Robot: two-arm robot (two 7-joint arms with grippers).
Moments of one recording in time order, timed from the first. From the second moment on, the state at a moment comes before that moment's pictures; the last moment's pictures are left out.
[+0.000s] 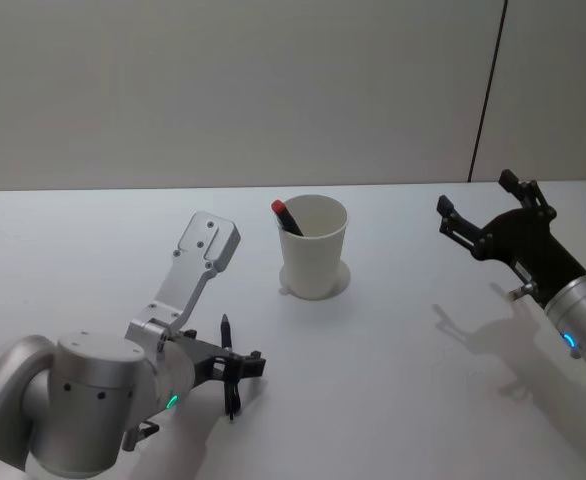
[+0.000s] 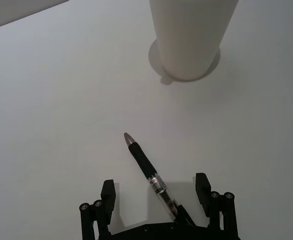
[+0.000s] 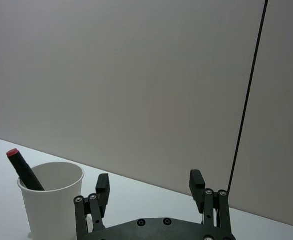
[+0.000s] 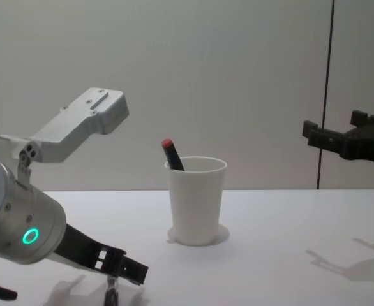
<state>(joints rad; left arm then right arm) -0.30 0.30 0.36 -1.69 -0.32 0.95 0.05 0.29 0.14 -0.10 -1.35 0.12 -0.18 0.37</state>
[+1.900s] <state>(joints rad) -0.30 0.26 0.34 -1.66 -0.26 0.97 -0.03 0.29 0.14 -0.10 -1.35 0.12 -0.18 0.37</state>
